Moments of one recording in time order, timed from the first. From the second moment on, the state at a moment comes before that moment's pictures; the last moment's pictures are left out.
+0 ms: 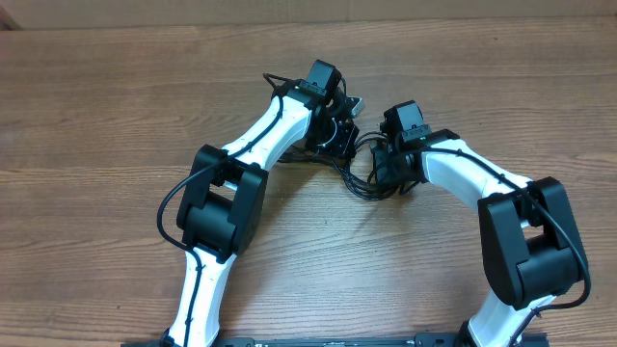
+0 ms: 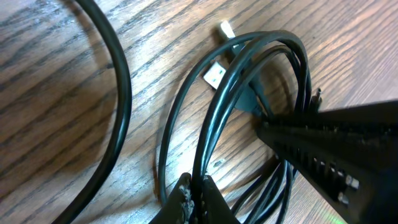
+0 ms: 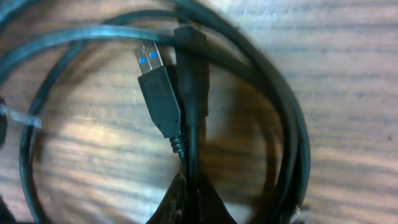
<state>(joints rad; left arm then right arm) -0.48 2.30 1.80 -0.80 0.53 -0.11 0.31 1.90 1.12 -0.54 -0.05 0.23</state>
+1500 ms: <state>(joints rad) -0.48 2.30 1.80 -0.80 0.52 -0.16 0.16 1.70 1.13 -0.86 -0.17 0.63</state>
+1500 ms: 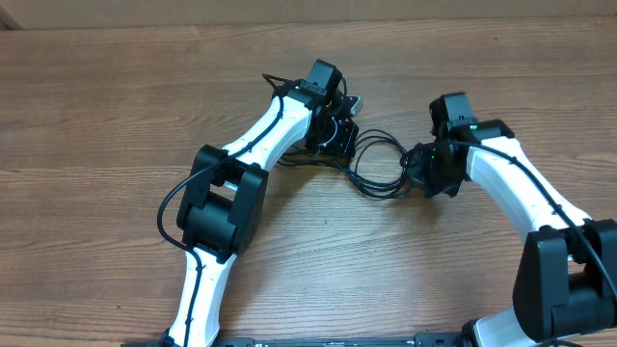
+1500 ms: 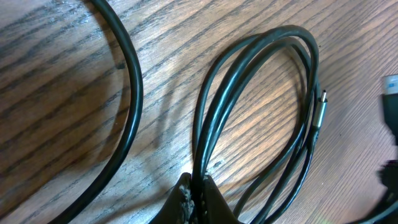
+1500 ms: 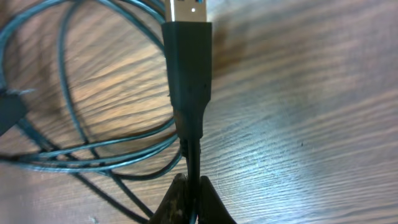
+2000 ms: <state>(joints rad) -0.48 2.30 1.80 -0.80 0.52 -0.16 0.16 1.70 1.04 -0.83 -0.17 0.86</state>
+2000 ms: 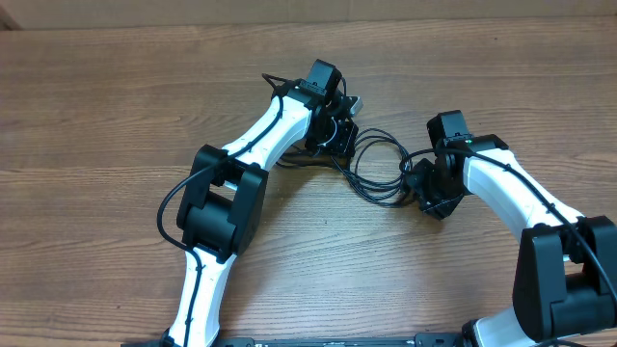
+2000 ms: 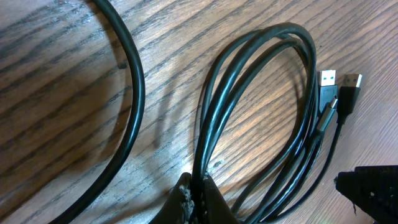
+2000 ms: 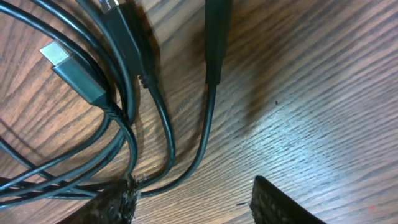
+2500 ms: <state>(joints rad) -0.48 2.30 1.80 -0.80 0.52 -0.16 0.16 1.70 1.03 -0.71 -0.17 0.88</state>
